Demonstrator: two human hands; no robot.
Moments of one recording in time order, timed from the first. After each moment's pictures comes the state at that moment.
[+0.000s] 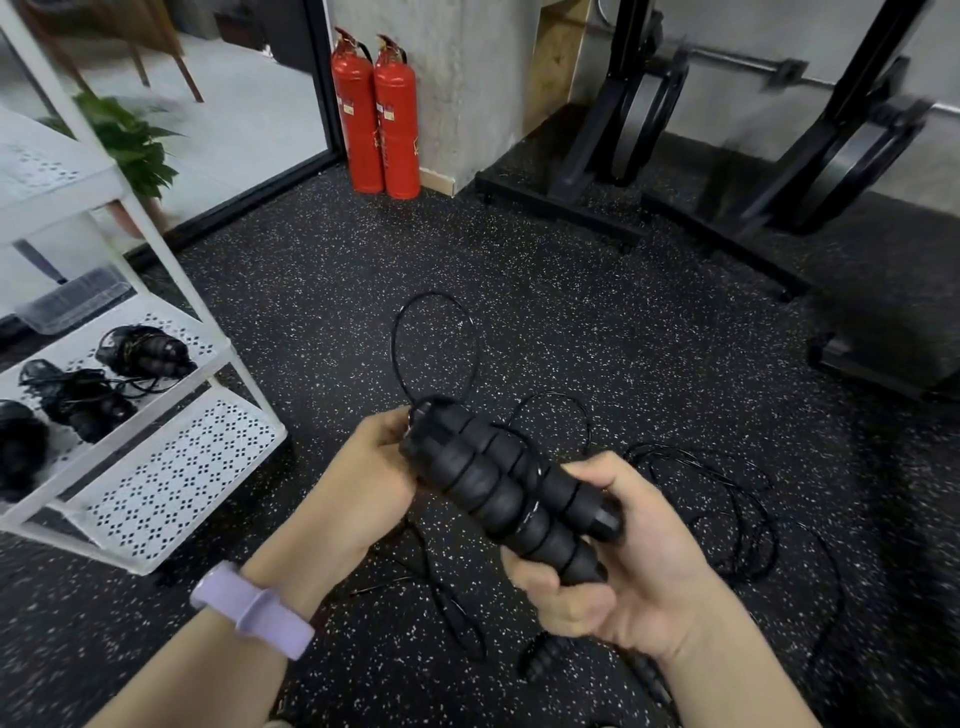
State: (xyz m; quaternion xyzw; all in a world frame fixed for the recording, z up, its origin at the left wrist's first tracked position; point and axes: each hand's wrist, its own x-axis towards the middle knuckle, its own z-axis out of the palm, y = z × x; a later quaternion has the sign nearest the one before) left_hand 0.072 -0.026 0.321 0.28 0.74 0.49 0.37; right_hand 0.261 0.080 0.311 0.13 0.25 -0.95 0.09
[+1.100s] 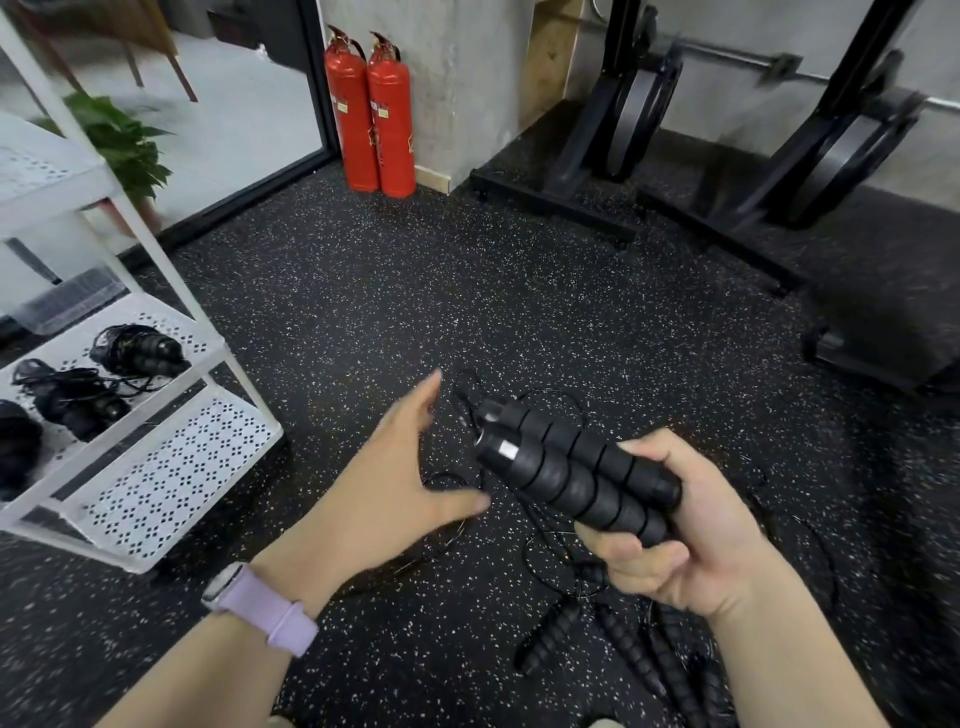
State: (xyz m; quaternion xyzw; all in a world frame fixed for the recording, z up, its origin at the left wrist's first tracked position) left_hand 0.072 -0.027 0.301 0.43 0.78 0.31 0.34; right_hand 0.296 0.121 0.313 0.22 0.28 -0.93 0.04
